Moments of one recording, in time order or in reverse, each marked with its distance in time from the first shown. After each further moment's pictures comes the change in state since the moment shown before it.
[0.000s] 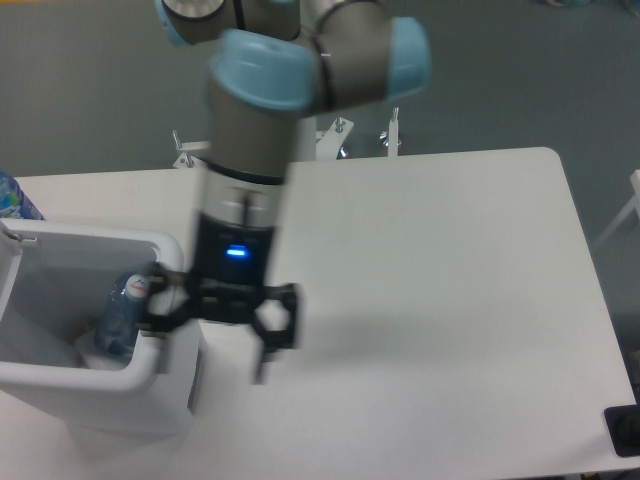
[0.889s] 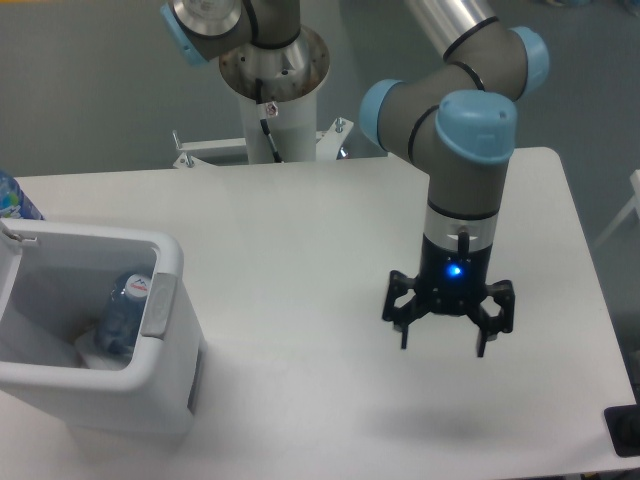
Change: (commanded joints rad) arm 0.154 -0.055 -0.071 -0.182 0.320 0.618
